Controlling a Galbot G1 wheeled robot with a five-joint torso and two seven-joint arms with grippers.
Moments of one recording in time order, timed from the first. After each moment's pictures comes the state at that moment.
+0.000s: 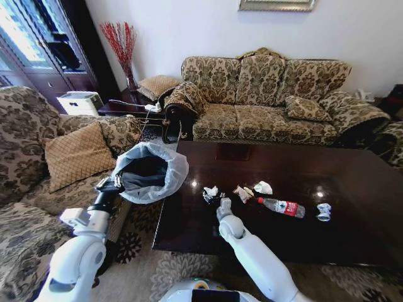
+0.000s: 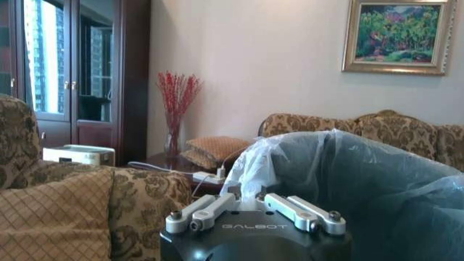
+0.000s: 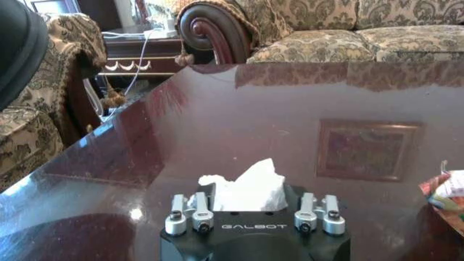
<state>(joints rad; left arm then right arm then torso) 1.59 -1.25 -0.87 -2.37 -0.51 0.19 -0.10 -0.95 1.27 -0.10 1.55 0.49 -0.21 0.37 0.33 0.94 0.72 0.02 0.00</state>
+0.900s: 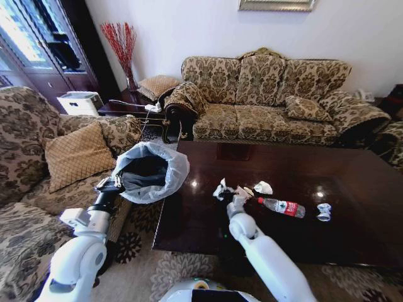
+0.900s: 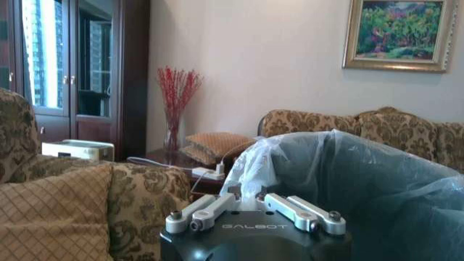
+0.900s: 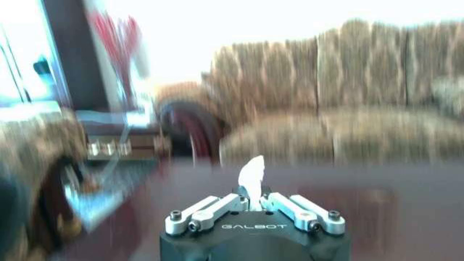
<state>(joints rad) 1.58 -1.24 -0.85 -2.36 -0.52 0.20 -0.11 -0.98 1.11 0.06 1.88 0.54 -0.21 0.40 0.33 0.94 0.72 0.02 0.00</state>
